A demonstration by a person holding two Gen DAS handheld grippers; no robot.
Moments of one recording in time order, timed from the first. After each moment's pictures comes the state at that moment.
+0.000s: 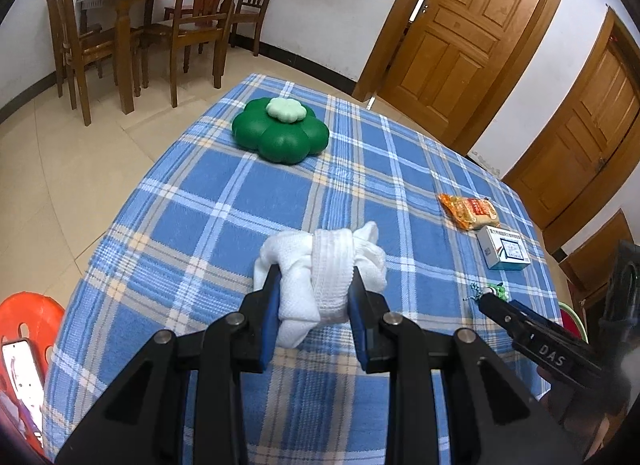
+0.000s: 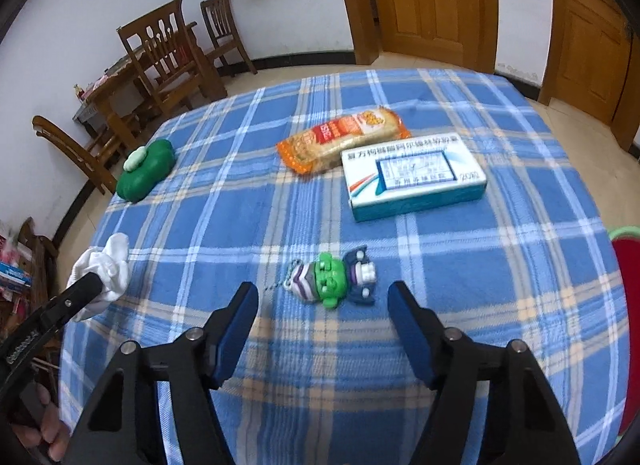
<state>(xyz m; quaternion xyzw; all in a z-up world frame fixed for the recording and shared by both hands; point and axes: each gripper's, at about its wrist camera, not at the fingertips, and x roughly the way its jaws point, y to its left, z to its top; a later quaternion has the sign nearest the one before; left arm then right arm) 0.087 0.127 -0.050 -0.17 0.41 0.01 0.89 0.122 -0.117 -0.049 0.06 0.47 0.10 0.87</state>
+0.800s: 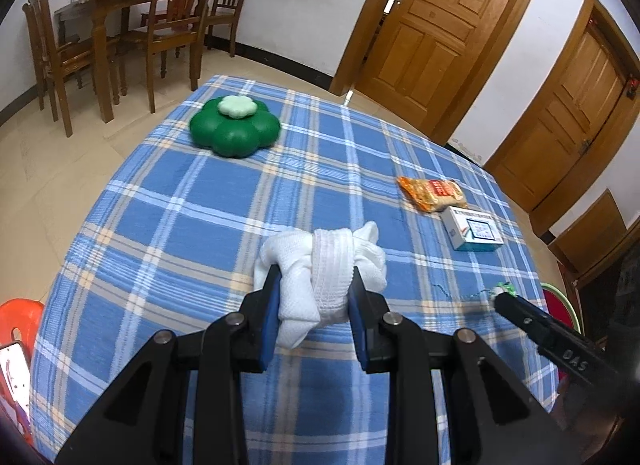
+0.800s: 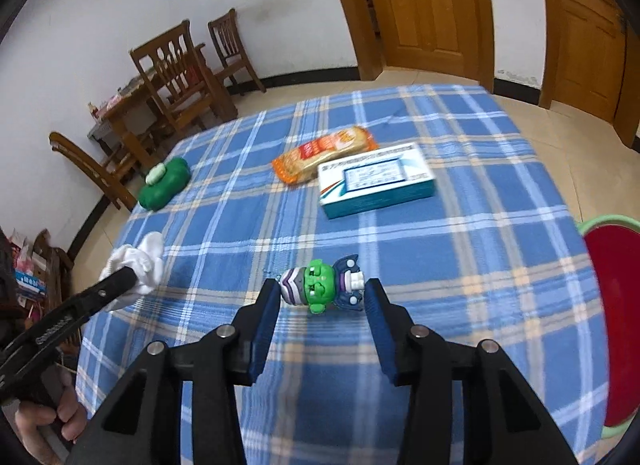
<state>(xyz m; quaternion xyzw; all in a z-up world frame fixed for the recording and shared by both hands) 0.080 0.091 -0.039 -0.16 0.41 -0.03 0.90 0.085 -0.158 -0.026 0.10 0.45 0.11 0.88</state>
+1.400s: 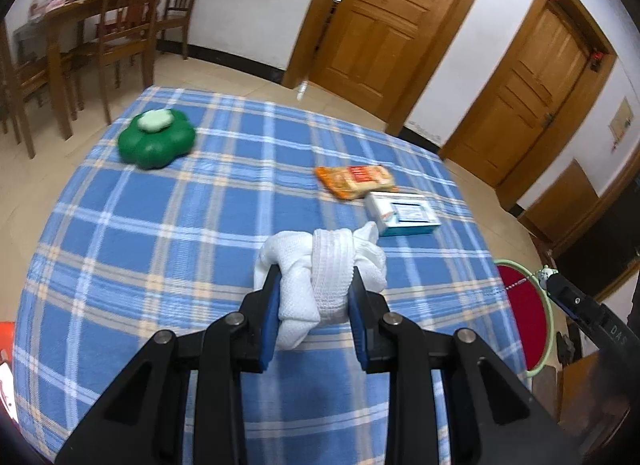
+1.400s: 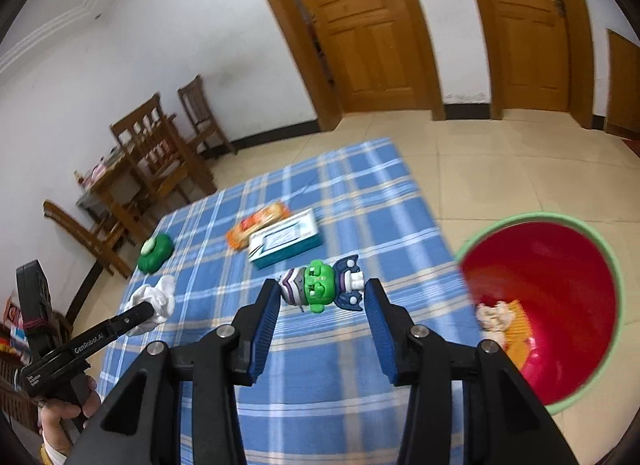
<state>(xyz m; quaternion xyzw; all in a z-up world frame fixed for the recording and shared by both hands) 0.079 0.037 -0.014 -0.14 0.42 -0.11 0.89 0.024 -0.261 0.031 0.17 0.36 0.04 0.92</state>
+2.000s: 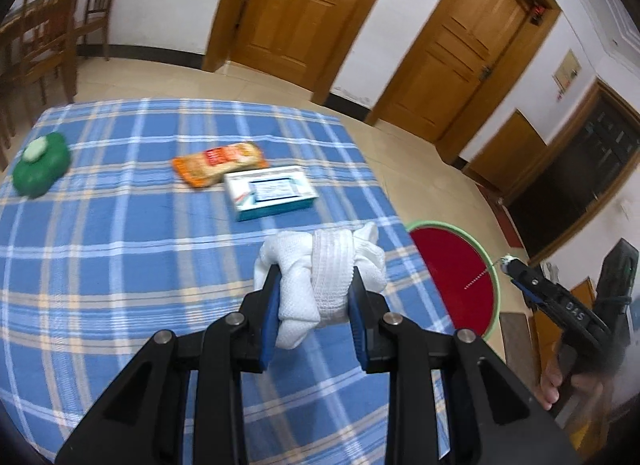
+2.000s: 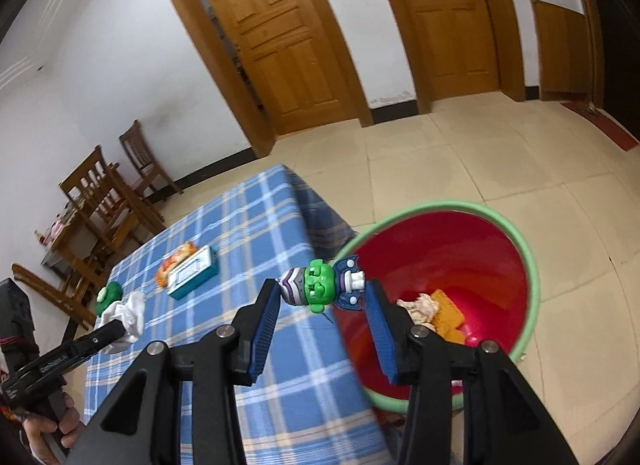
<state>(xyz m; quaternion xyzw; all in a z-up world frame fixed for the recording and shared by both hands) 0.083 -0.063 0.005 -0.10 0.44 -0.24 0.86 -0.015 -0.362 0.023 0.22 0.35 -0.07 0.91</state>
